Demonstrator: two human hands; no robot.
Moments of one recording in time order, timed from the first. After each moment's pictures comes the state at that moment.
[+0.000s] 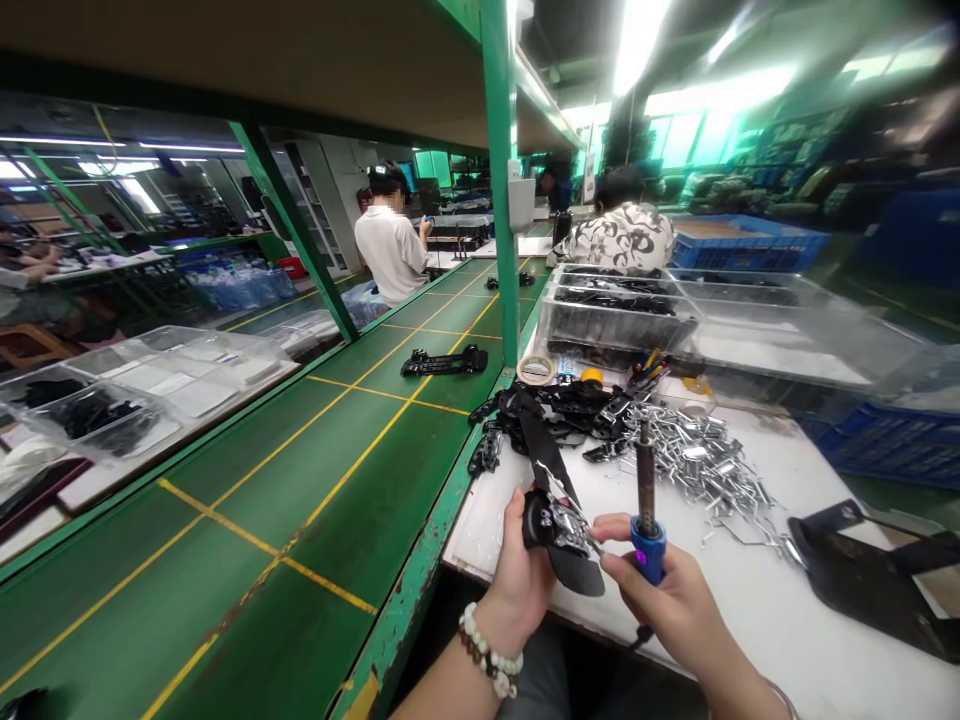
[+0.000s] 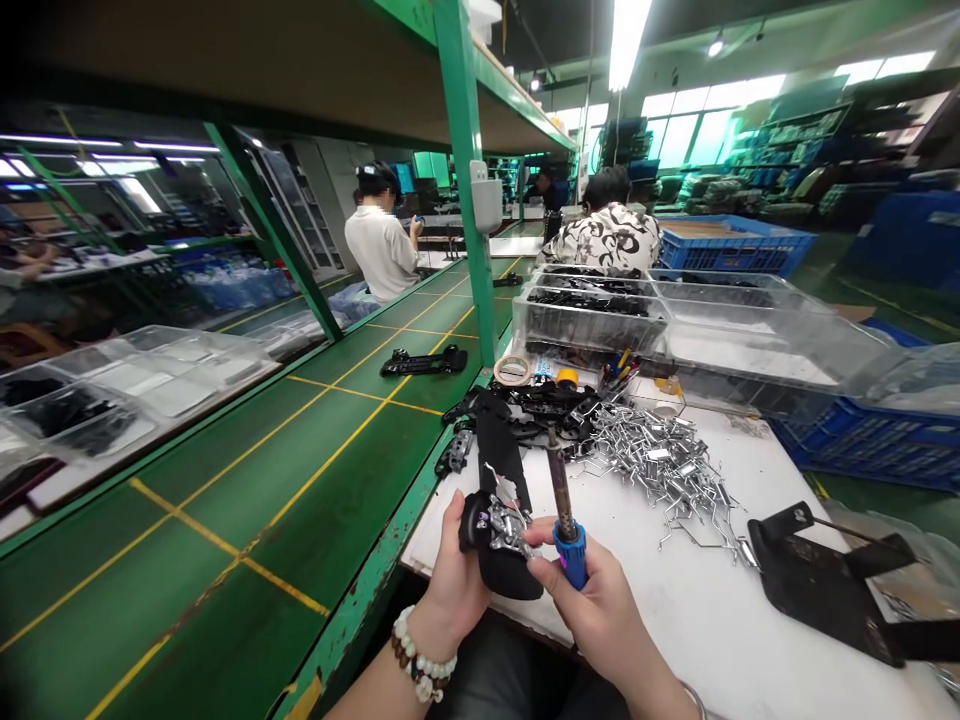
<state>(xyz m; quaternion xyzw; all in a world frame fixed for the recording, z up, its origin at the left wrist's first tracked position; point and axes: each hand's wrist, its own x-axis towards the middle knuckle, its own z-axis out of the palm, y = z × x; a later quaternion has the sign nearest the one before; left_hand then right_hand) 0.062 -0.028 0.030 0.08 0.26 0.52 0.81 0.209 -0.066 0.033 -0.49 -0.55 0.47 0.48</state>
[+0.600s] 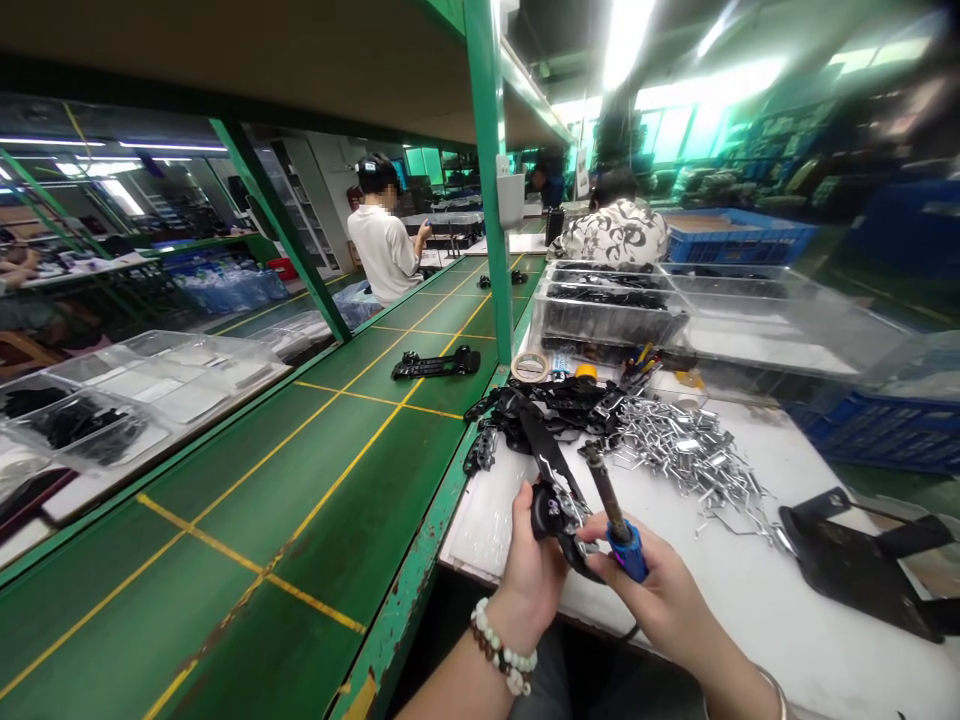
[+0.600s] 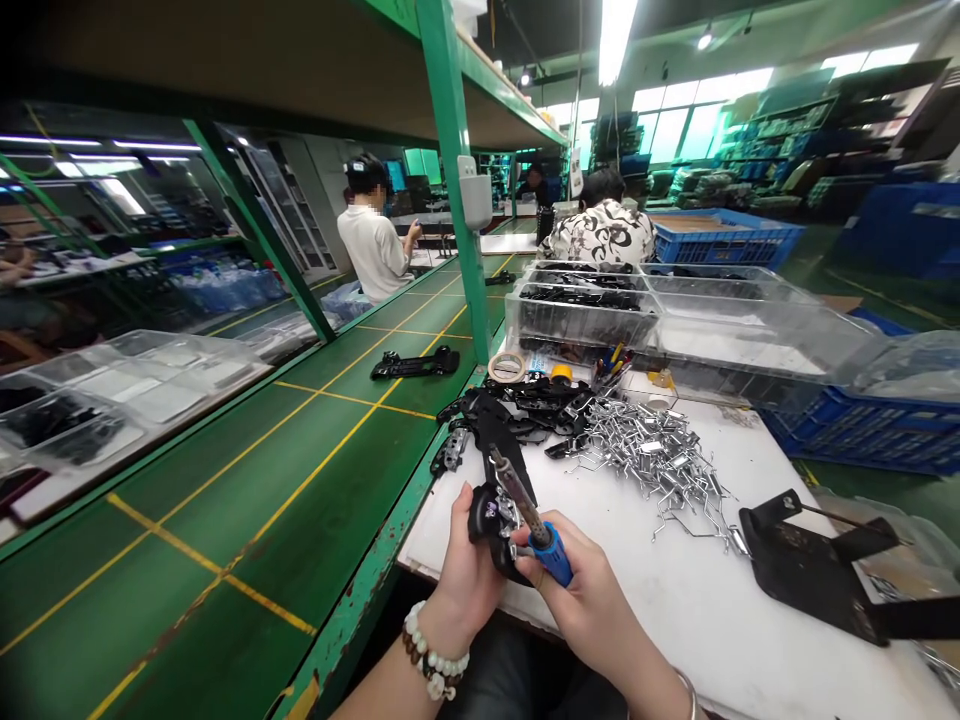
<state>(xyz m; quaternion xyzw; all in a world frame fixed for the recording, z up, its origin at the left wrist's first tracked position) 0.077 -0.025 0.032 0.12 0.27 0.50 0.82 0.212 -0.060 0.032 -0.47 -0.67 0.36 0.44</state>
